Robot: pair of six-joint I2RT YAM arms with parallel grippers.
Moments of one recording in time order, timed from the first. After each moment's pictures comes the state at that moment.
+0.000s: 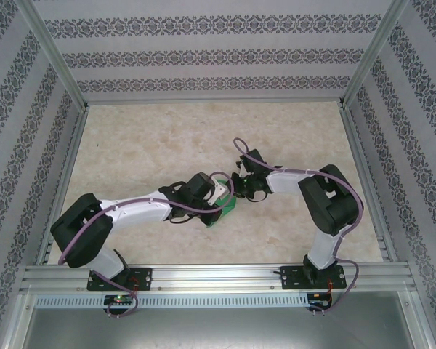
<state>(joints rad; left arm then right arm) -0.86 1.55 0.84 -0.26 0.26 -0.26 0.52 1.81 0.90 -0.13 -0.45 0.74</state>
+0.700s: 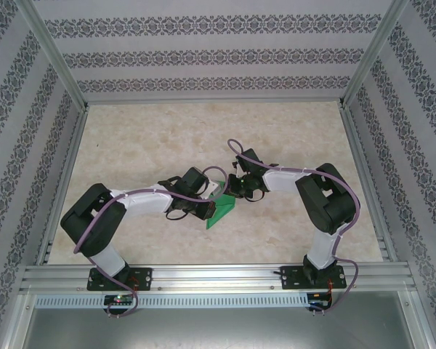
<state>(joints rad) -0.74 1.65 0.84 -0.26 0.35 -0.27 0.55 1.83 0.94 -0.19 -0.41 0.68</state>
